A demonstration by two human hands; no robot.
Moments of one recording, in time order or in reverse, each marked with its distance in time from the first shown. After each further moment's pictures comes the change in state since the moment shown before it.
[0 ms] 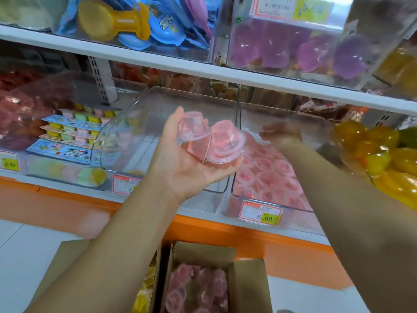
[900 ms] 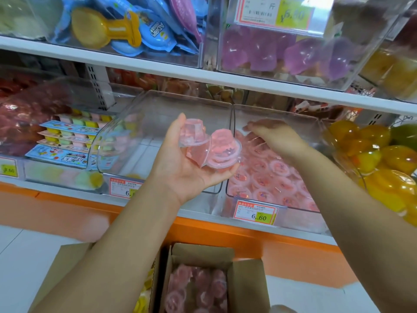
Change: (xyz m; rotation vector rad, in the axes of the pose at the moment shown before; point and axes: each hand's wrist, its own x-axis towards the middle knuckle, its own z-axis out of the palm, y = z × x) left_hand -0.007 -0.008 0.014 0.043 0.095 -0.026; right_hand -0.086 -0.039 -0.026 -0.016 -0.326 -0.241
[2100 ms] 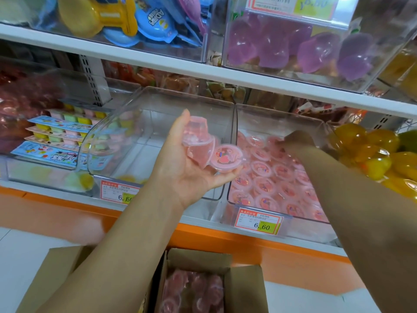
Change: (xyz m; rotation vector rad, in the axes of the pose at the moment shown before) left_hand 0.017 0.001 -0.002 -0.011 0.059 0.016; right_hand 0.075 0.079 -0.035 -0.575 0.234 0.376
